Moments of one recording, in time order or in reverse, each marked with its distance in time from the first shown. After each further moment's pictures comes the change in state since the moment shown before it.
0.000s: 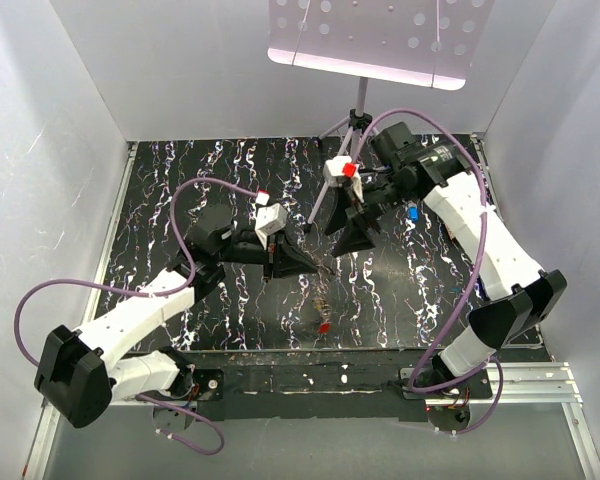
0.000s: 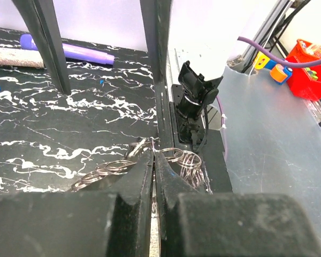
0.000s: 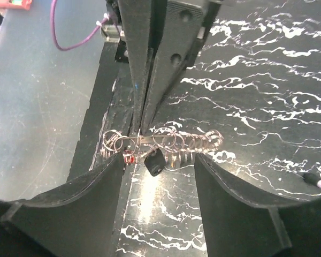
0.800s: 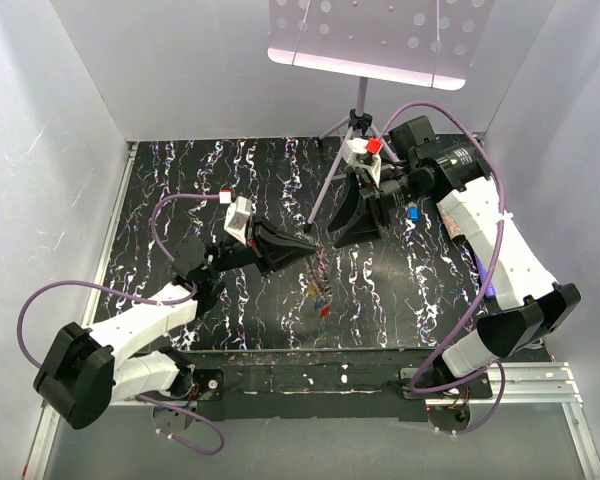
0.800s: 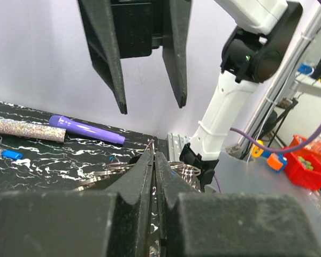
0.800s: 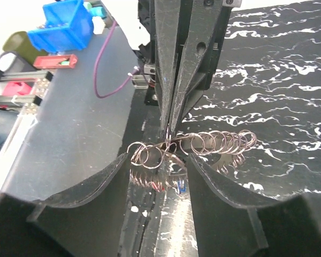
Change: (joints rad) left arm 0.002 -0.027 -0.228 0.785 -0.224 -0.458; right arm -0.076 -0.068 -0.027 0.114 -0.246 0.237
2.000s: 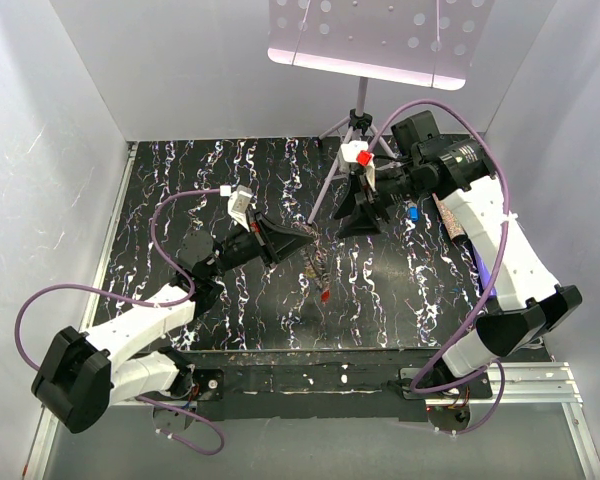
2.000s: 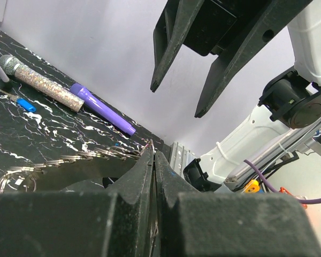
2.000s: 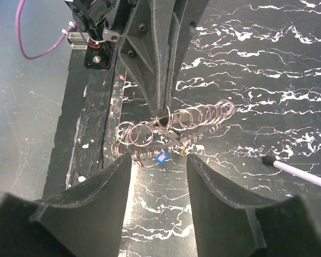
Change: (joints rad) left arm 0.000 -0.013 0.002 -0.218 -0.236 -0.150; right arm 0.011 0.006 0.076 -0.011 0.288 -0.117
